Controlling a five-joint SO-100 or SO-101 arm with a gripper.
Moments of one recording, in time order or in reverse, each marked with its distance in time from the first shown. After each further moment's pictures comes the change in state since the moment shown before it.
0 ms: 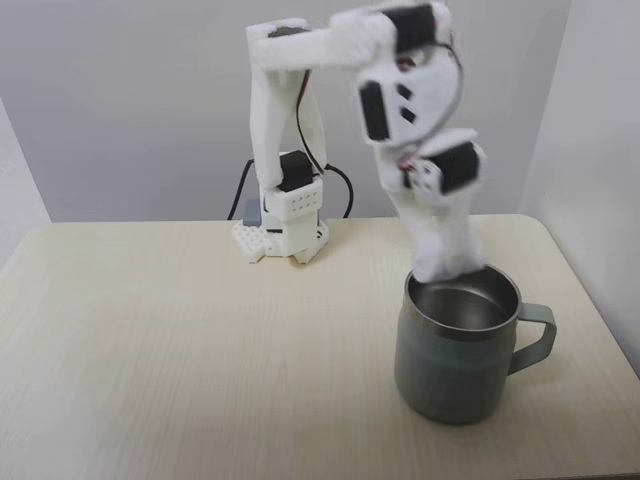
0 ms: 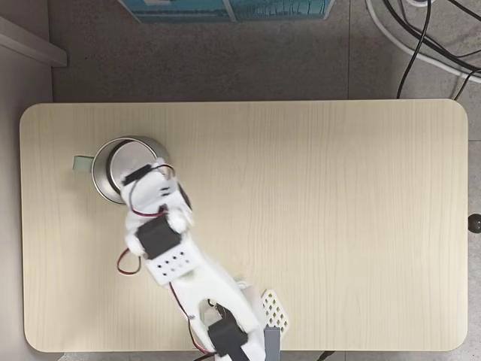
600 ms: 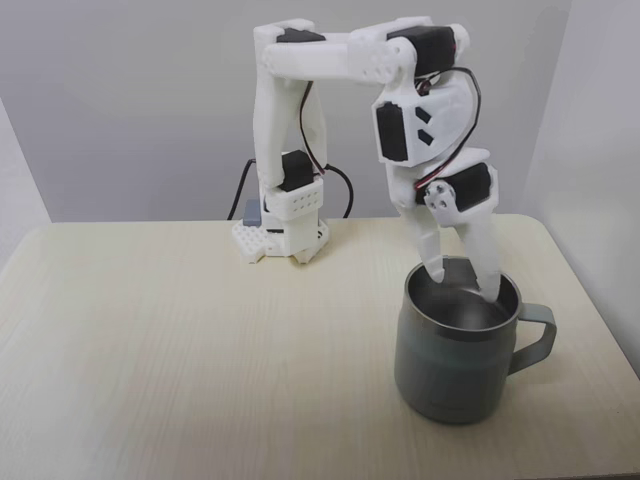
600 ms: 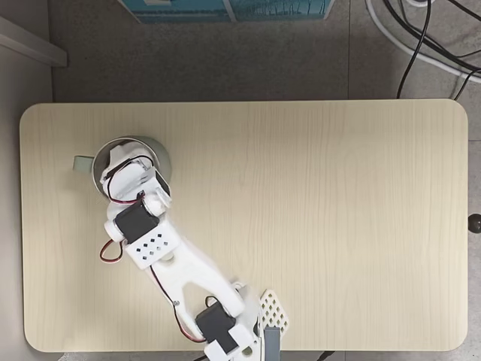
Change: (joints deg) arm -0.1 2.4 0.2 -0.2 -0.5
